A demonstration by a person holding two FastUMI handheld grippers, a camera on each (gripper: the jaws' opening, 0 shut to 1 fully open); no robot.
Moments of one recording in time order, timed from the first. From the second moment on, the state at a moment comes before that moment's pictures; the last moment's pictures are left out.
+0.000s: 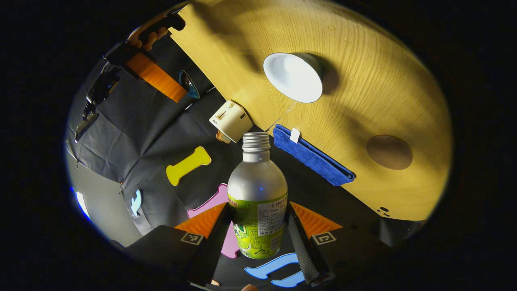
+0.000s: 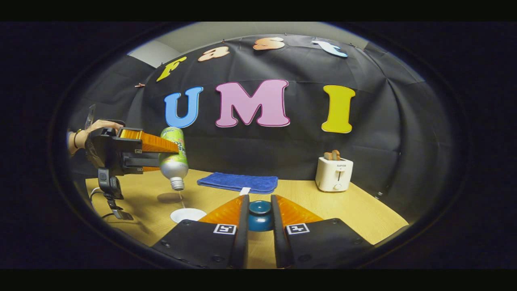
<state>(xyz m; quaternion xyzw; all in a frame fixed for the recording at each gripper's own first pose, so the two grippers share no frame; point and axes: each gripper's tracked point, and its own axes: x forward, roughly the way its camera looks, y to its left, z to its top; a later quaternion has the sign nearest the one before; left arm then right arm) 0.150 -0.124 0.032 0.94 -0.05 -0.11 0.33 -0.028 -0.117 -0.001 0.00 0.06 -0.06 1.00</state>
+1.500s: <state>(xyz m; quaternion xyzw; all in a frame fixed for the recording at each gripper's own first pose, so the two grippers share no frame) 0.148 -0.055 -0.004 0.09 0.03 -0.10 0.99 -0.026 -0.114 -0.004 0.01 0.06 -0.05 1.00</state>
